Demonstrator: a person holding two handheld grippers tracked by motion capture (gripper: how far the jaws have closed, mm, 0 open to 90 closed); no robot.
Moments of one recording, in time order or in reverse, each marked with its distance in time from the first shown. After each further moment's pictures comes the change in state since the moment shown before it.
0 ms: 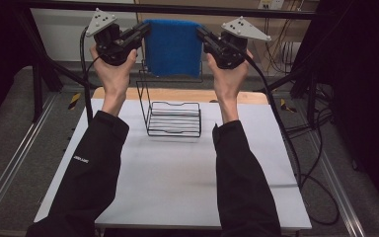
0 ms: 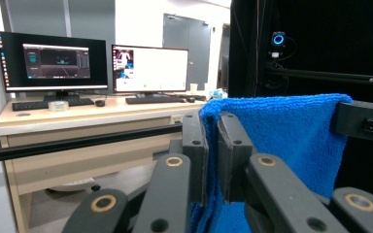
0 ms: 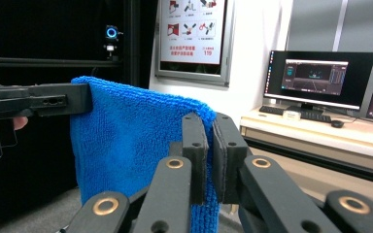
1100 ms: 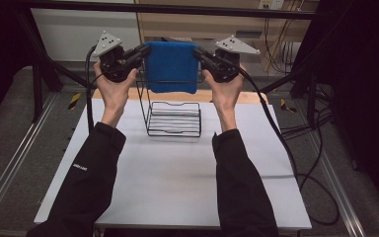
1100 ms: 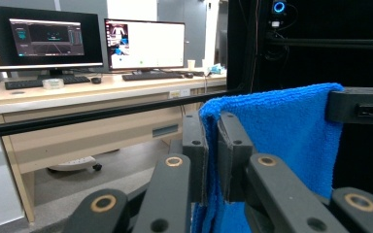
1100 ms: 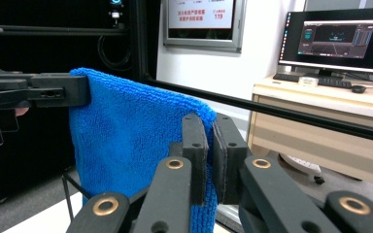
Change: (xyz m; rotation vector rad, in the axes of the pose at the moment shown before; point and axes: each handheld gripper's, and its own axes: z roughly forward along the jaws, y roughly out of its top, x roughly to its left) left arm 0.011 -0.048 -0.005 0.083 -0.026 0.031; right arm -0.004 -0.046 0.007 0.115 0.043 0.033
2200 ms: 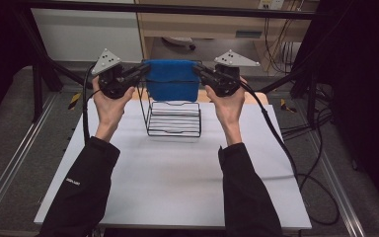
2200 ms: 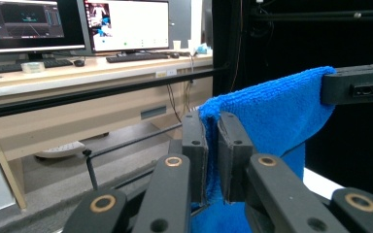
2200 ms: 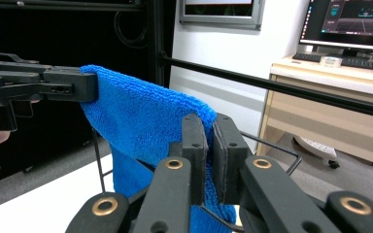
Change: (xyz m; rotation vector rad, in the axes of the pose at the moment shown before) left arm -0.006 -0.028 -0.020 0.076 -0.058 0.026; right arm 0.010 -0.022 -0.018 0.084 0.065 -0.005
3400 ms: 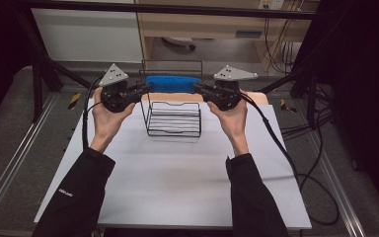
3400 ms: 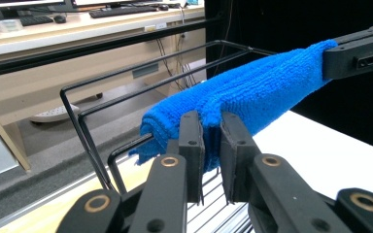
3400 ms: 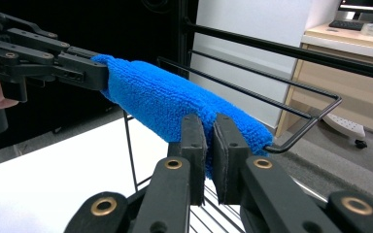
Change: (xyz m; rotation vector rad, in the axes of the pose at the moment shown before) left arm -0.013 -0.022 -0.010 0.178 -0.037 0.032; right arm 0.002 -0.030 -0.010 0.115 0.099 -0.019
